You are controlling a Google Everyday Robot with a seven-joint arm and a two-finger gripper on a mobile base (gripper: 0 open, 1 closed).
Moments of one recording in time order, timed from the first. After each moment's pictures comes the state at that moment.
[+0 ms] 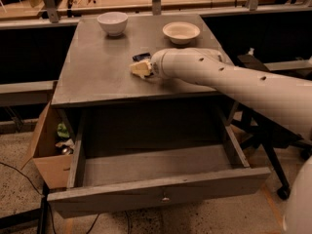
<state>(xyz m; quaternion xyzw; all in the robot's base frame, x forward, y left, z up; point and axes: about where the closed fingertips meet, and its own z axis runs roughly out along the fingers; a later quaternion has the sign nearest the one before) 0.767 0.023 0.838 -0.27 0.79 0.16 0.52</state>
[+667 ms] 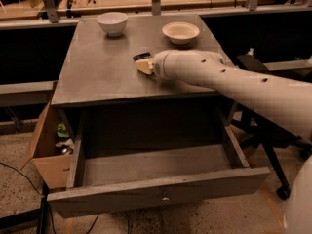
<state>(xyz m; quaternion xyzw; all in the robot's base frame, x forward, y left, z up) 0.769 0.020 0.831 -0.25 0.80 0.17 0.52</state>
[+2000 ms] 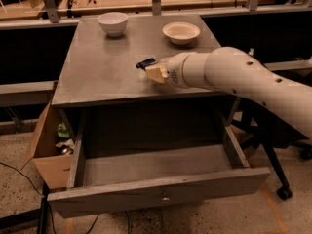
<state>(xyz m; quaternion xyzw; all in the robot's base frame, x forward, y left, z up) 0.663 -0.005 0.879 -0.30 0.78 0.19 0.51</state>
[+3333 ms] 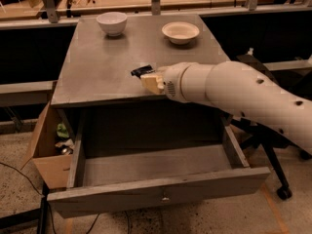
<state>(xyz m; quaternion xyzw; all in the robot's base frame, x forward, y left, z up) 0.599 0.006 0.893 -0.27 0.79 0.20 0.51</state>
